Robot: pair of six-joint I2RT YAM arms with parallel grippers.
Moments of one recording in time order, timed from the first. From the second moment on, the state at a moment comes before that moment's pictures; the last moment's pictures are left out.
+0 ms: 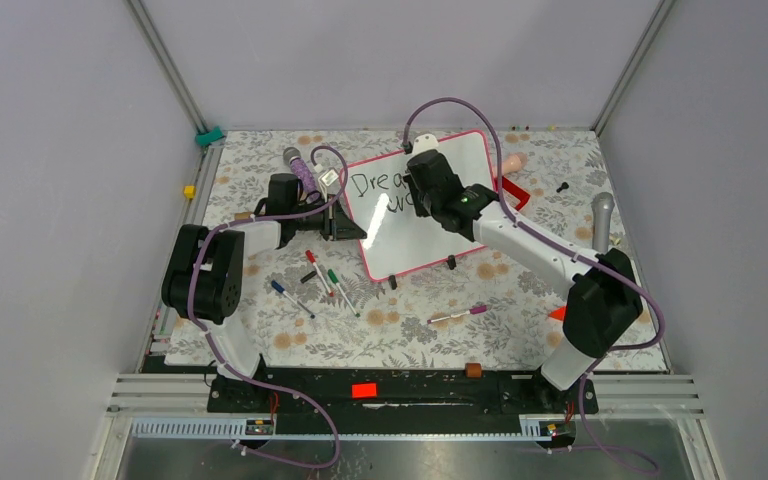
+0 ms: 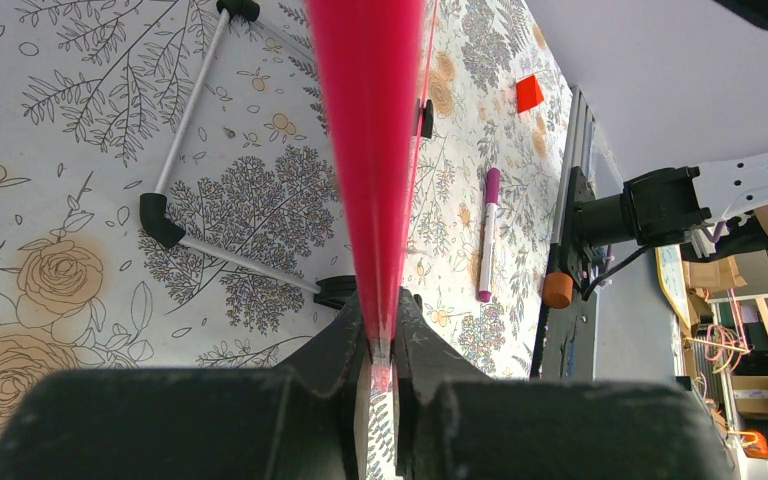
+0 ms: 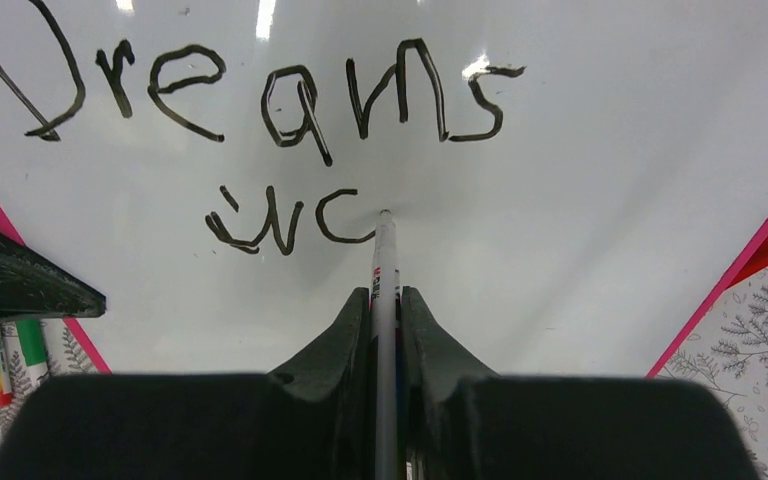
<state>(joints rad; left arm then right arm) -0.17 1.79 0.92 0.25 1.11 -0.26 0.71 1.66 1.39 -0.41 0.38 0.16</state>
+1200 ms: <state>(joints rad) -0.17 1.79 0.92 0.25 1.11 -0.26 0.66 1.57 1.37 -0.41 0.32 0.17</state>
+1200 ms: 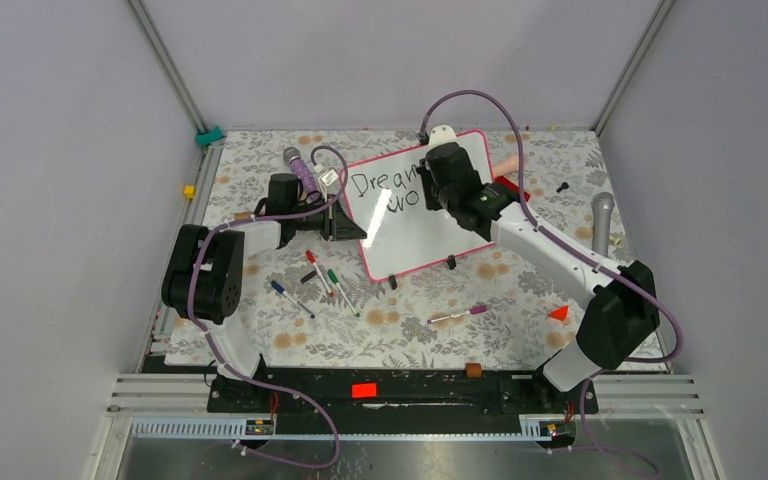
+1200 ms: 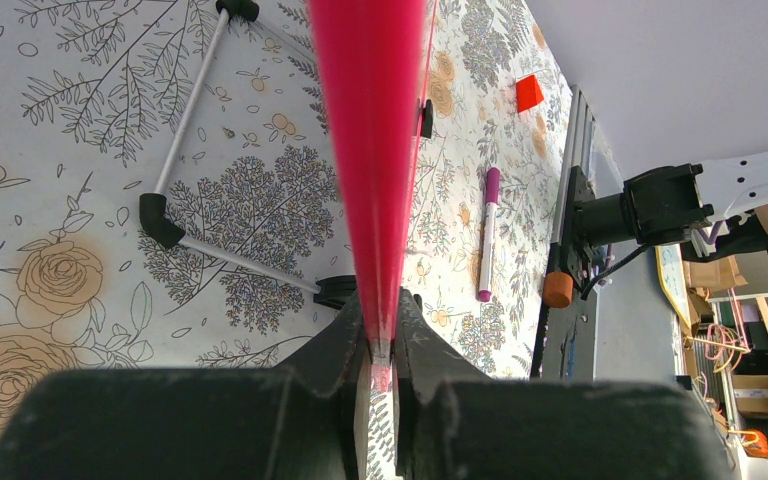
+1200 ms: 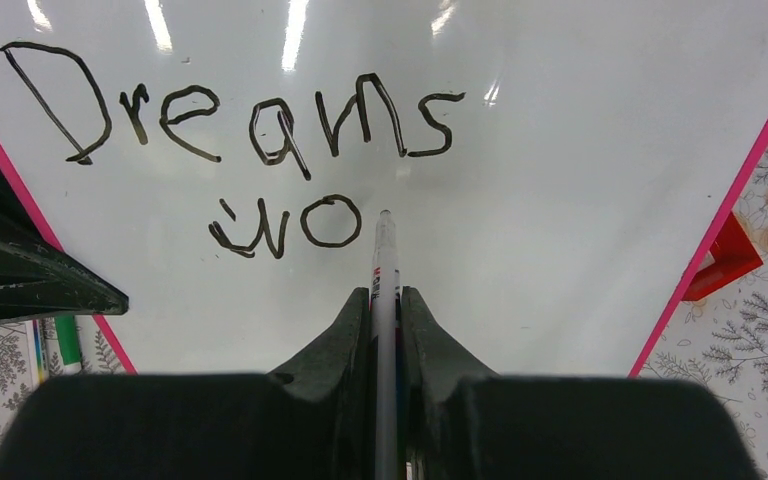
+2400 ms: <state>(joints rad) -0.17 1.79 0.92 0.24 1.11 -0.26 0.66 1.61 1.31 -0.38 0.31 0.19</state>
